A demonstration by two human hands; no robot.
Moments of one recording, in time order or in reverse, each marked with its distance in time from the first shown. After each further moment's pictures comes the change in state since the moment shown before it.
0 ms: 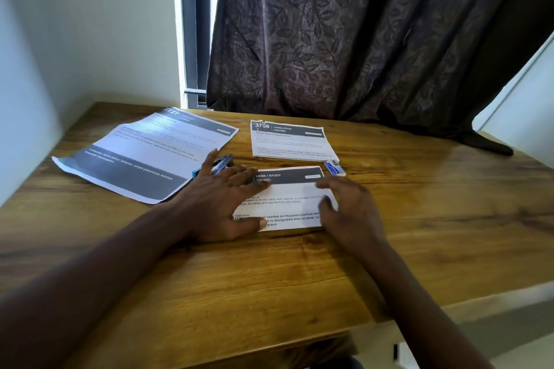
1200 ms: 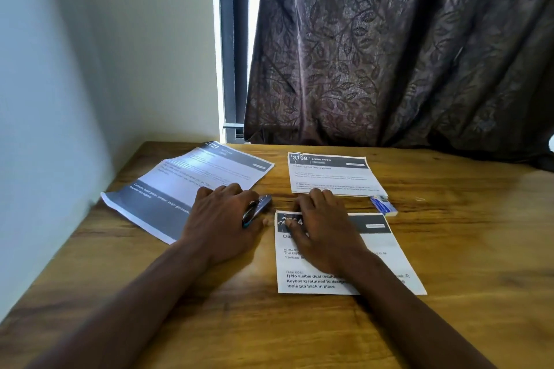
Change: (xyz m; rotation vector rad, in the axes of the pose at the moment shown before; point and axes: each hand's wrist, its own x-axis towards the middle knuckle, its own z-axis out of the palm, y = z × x) left_hand -0.006 -0.040 -0.002 -0.123 0.319 -0.420; right_hand 0.071 -0.054 0.073 -0.194 -0.174 -0.297
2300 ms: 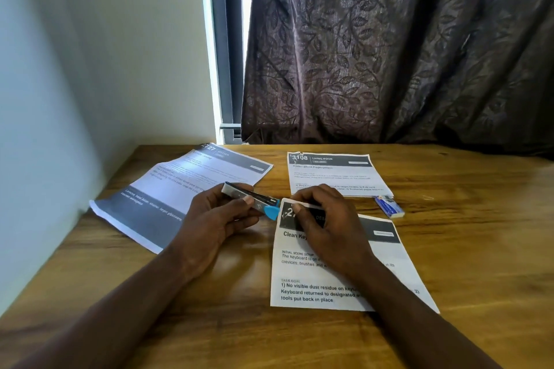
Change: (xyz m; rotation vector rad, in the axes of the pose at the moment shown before) left_hand -0.004 0.008 -0.008 -1.733 -0.008 -0.452; right_hand 0.002 0.009 0.003 0.622 0.348 -0.030
